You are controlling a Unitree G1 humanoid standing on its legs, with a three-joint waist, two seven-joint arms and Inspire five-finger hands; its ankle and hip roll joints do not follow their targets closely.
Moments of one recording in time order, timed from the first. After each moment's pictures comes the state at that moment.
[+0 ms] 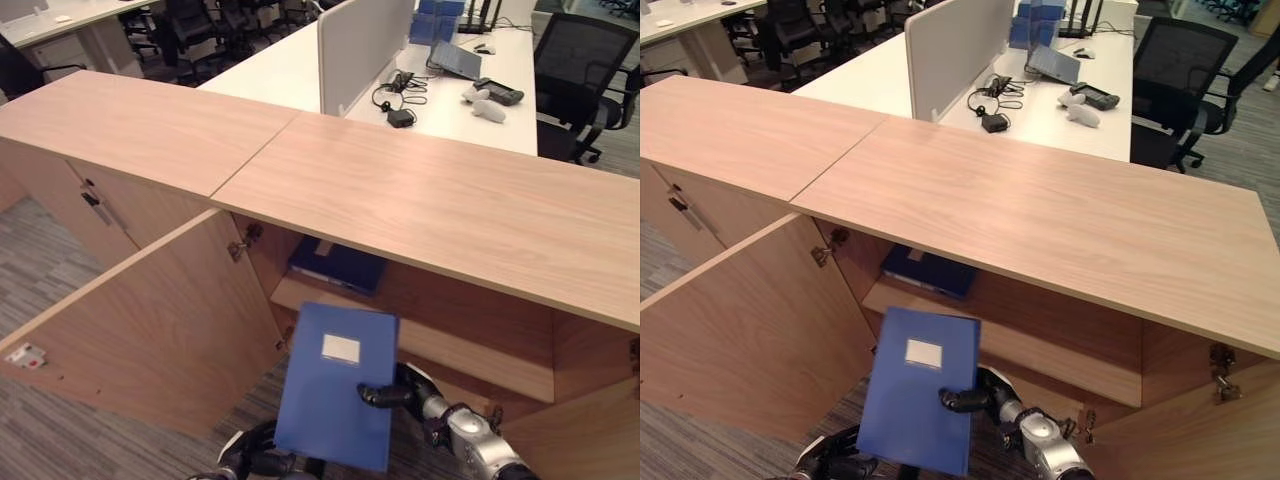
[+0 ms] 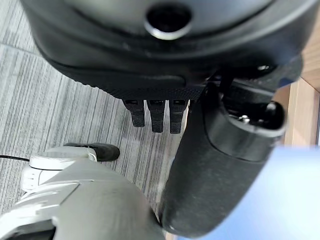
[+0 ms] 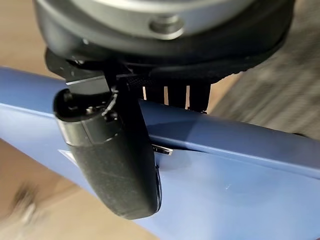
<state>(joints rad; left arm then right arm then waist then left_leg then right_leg) 0.11 0.30 -0.16 0.96 -0.14 -0.15 -0.18 -0.10 -0.26 0.39 0.81 0.43 -0.03 0.18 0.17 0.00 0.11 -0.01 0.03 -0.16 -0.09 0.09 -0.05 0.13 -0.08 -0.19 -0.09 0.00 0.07</state>
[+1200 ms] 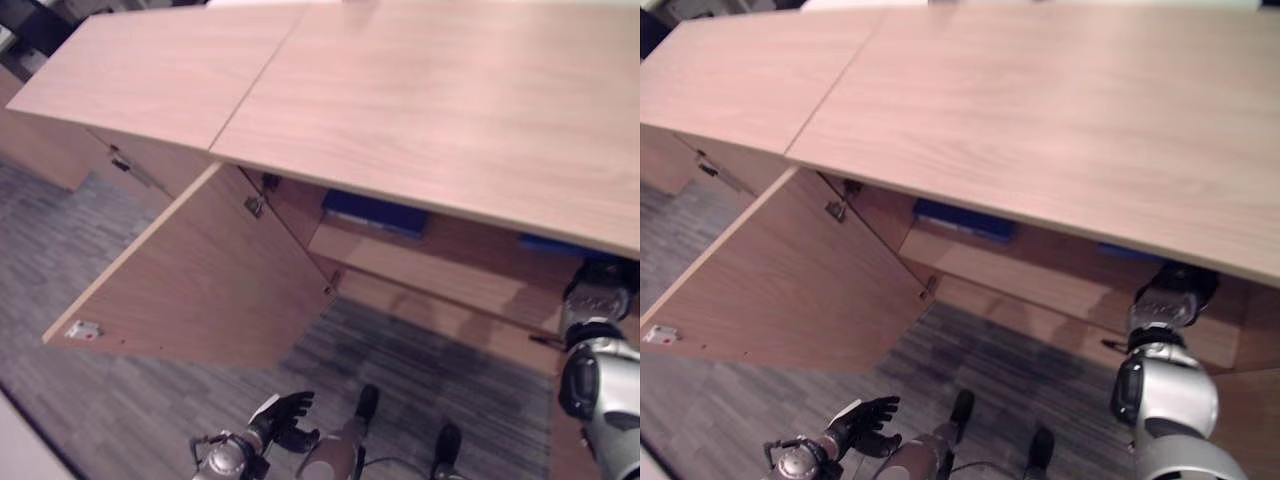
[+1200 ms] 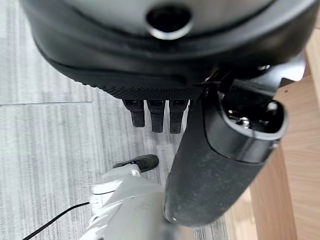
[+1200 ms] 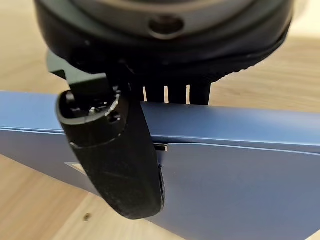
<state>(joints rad) 0.01 0.39 -0.49 0.77 -0.19 -0.17 -0.16 -0.93 -0.61 -0.28 1.28 1.43 -0.35 -0.19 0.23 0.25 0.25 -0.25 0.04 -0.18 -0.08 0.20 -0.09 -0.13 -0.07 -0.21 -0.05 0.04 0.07</state>
